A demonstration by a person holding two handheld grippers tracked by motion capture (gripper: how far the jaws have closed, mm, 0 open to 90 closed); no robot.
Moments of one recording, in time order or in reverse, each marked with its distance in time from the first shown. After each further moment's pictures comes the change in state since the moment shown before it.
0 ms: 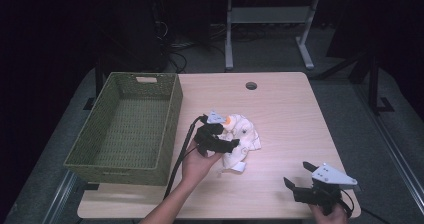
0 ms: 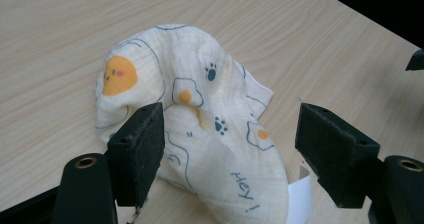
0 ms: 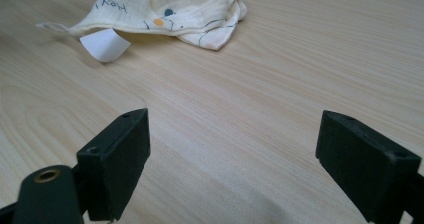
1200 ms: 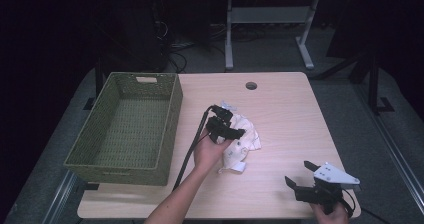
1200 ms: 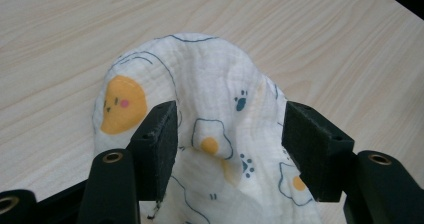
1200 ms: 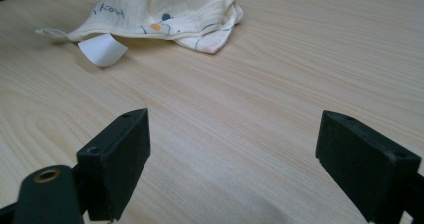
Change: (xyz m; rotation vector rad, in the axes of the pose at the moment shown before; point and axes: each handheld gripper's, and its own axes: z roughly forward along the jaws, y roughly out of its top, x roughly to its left) left arm 0.013 0.031 0.048 0.102 0.040 -0.053; right arm -0.004 0.000 -0.001 -0.015 0.005 0.011
